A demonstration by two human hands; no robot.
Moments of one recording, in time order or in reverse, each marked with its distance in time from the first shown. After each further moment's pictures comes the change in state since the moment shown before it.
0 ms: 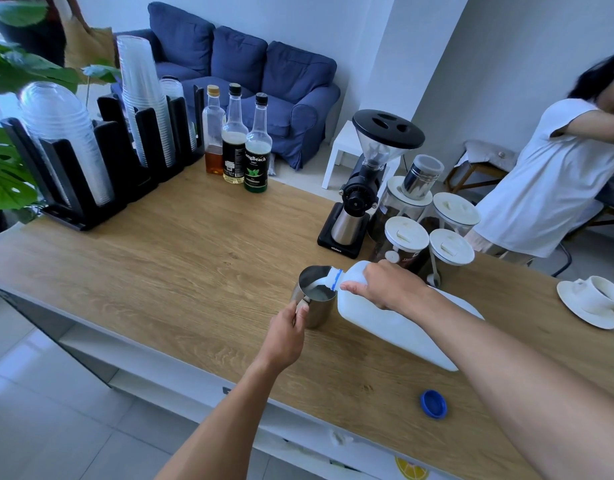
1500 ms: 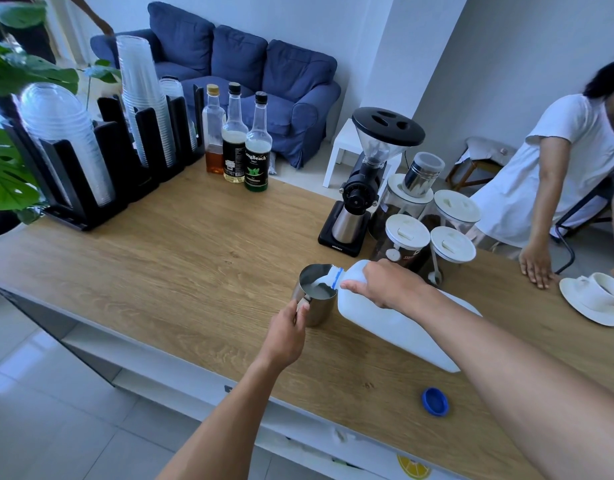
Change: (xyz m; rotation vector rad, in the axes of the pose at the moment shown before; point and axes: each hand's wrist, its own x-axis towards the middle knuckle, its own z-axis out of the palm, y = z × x) left_hand 0.002 -0.004 0.001 0.006 -0.019 0.018; right_hand -0.004 -0.005 -0.004 0.030 -0.043 0.039
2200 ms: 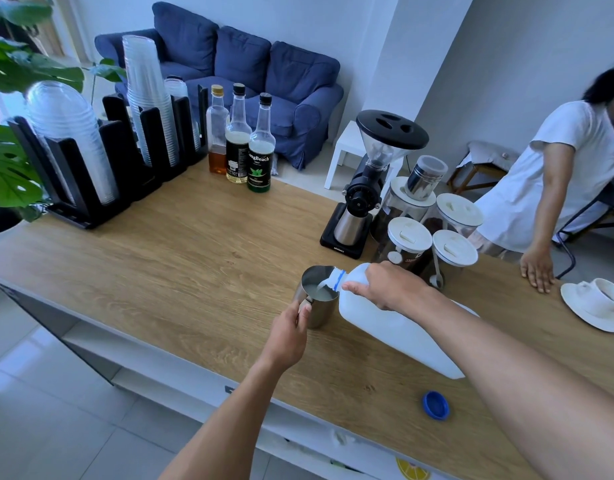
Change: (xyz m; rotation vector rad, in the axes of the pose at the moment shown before) left_hand 0.000 0.000 0.001 0.000 0.027 0.023; right_hand 0.001 -0.001 0.000 0.022 0.007 -0.004
